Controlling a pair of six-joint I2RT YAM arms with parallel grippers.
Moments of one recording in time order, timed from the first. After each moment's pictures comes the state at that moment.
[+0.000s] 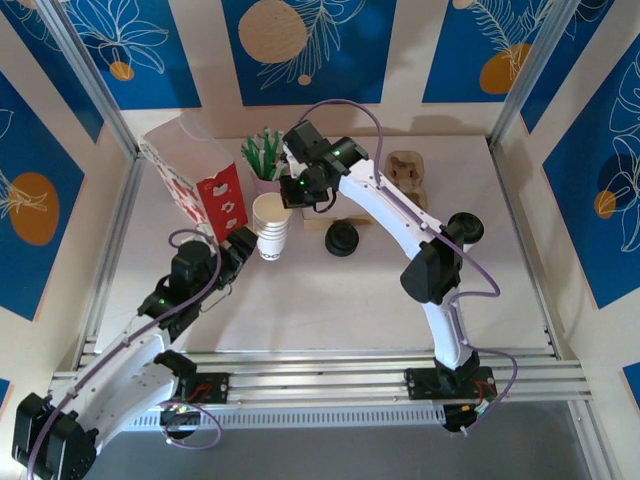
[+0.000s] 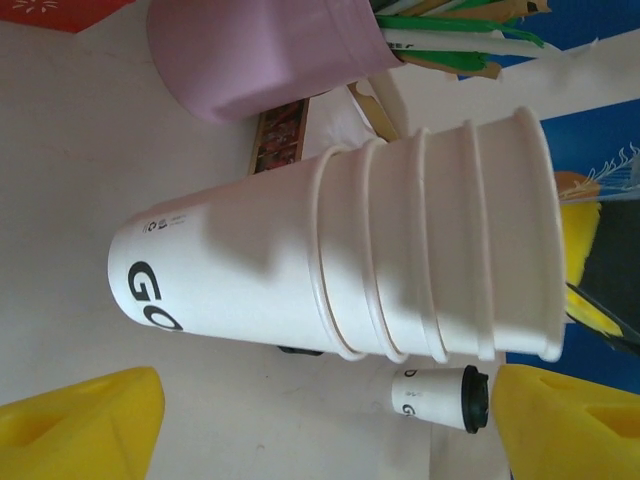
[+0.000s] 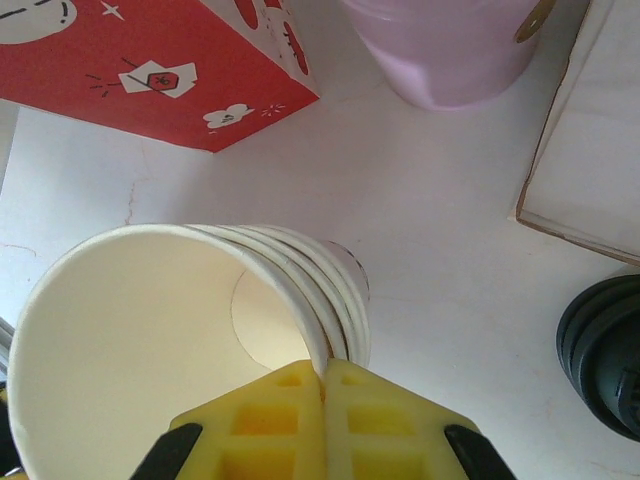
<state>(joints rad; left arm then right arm) -0.48 0.80 0.48 -0.06 0.04 -1.23 0.73 2.11 2.26 -1.19 -0.19 0.43</state>
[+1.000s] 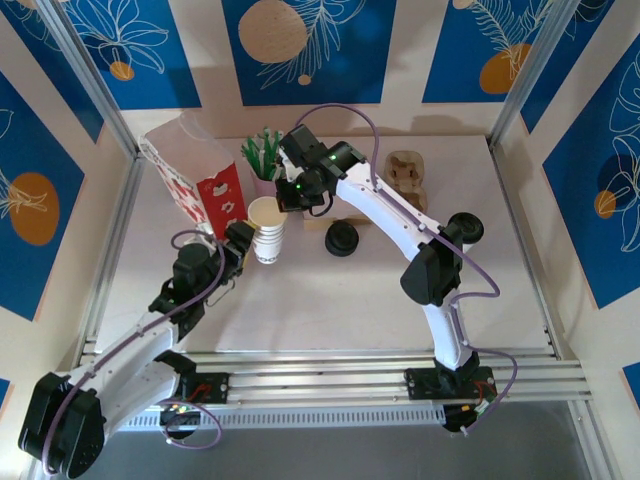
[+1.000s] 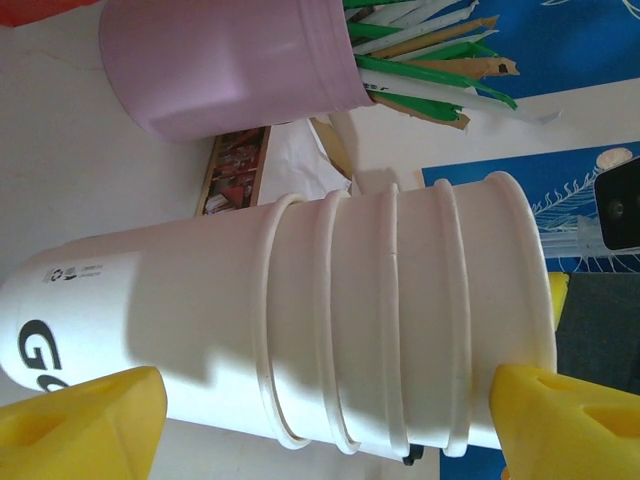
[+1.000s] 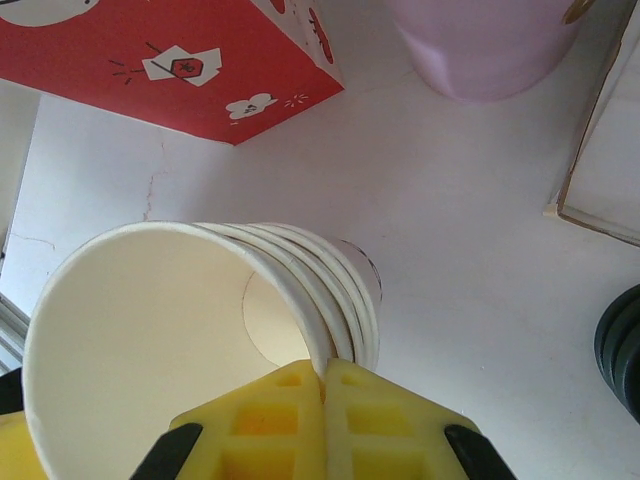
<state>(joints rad) -0.43 0.89 0.37 0.28 0.08 -1.34 0.75 2.10 2.22 -1.15 -0.21 0.46</state>
